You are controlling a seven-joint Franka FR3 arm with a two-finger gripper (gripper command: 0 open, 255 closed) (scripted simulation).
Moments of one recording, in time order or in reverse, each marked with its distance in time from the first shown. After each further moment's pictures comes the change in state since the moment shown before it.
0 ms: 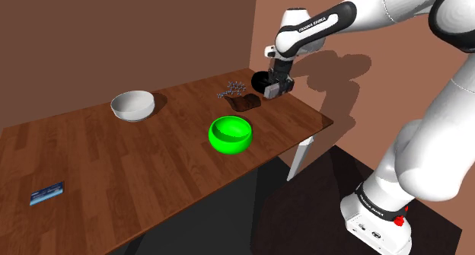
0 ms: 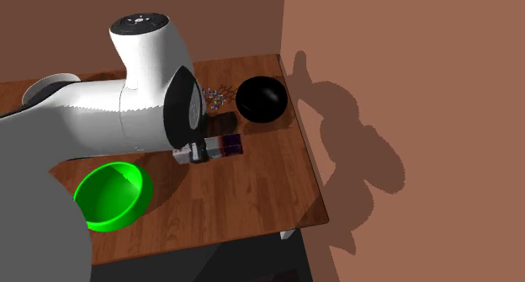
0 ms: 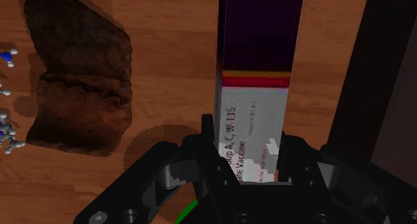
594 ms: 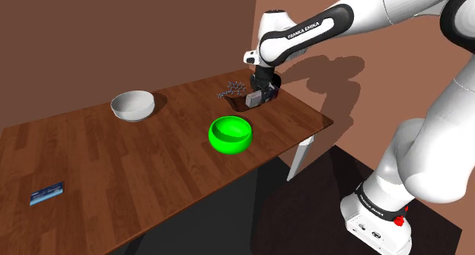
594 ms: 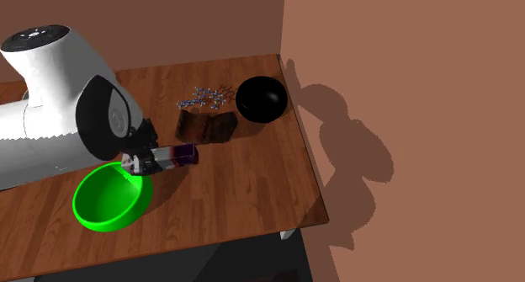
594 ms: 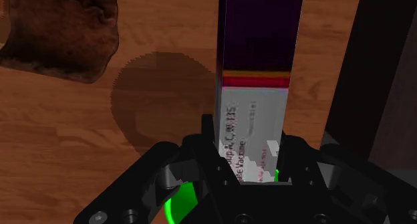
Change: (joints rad) arm 0.111 -0.017 0.106 -0.019 -0.016 0.002 0.227
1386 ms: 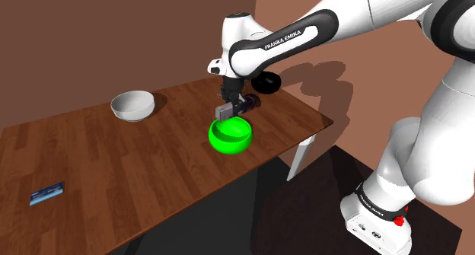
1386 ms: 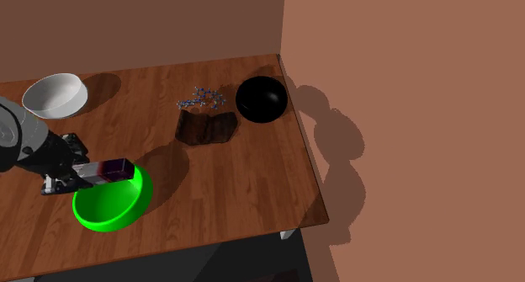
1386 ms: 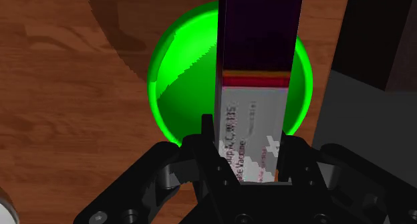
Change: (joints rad) arm 0.147 0.089 0.134 0.117 0.008 -0.033 0.277
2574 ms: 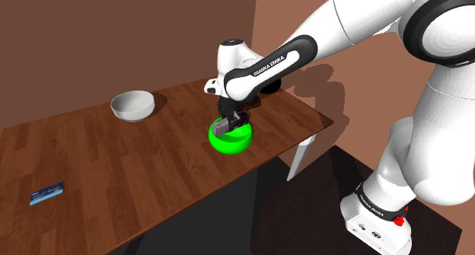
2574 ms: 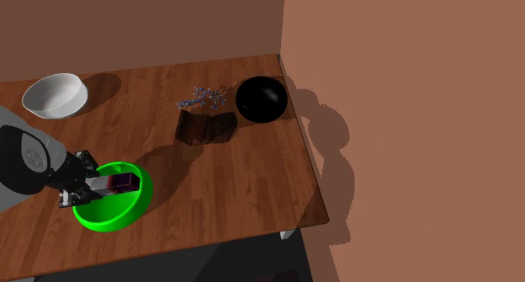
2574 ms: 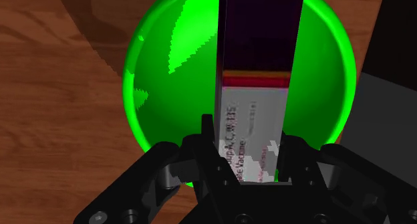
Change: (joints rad) arm 0.012 0.111 0.017 -0.047 0.020 0.157 0.019
